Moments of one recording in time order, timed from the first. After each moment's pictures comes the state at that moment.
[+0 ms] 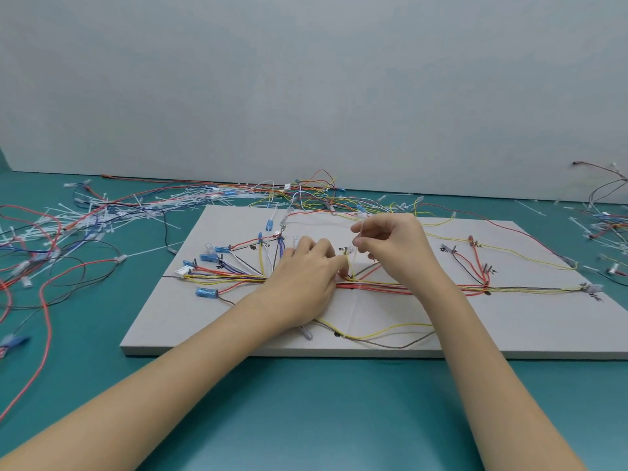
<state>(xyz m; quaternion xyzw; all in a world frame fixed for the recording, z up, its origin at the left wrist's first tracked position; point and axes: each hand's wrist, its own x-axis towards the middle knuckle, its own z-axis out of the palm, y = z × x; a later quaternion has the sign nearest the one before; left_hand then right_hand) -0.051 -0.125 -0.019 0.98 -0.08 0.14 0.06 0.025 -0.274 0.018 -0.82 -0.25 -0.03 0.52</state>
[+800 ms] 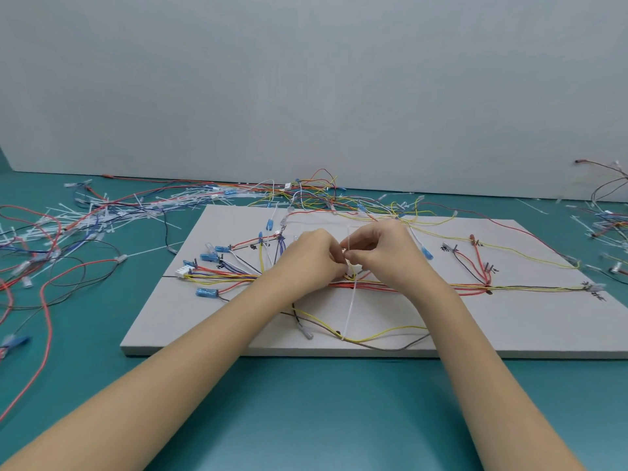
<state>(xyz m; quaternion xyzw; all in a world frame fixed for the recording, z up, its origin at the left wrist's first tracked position) -0.025 -0.130 0.002 0.95 0.04 0.06 0.30 0.022 -0.268 0.012 -0.85 -0.29 0.00 0.45</state>
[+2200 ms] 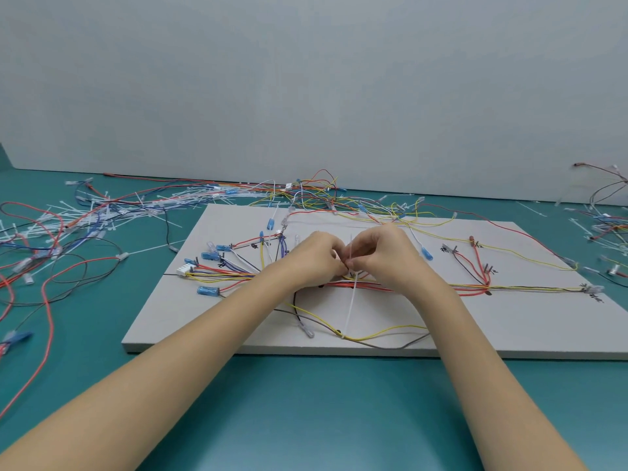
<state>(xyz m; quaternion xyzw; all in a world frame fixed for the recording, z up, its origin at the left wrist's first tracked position) -0.012 -0.126 -0.003 0.92 0.01 -0.01 0.38 0.024 -0.269 0.009 -0.87 -0.30 0.01 0.40</state>
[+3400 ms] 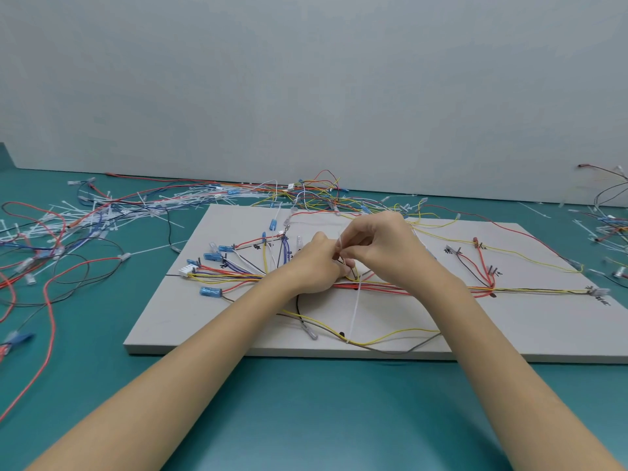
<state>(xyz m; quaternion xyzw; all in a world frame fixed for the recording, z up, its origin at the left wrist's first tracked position) -0.012 -0.122 -0.012 0.93 -0.02 0.02 0.37 0.015 -0.261 0.029 -0.83 -0.39 -0.04 0.38</state>
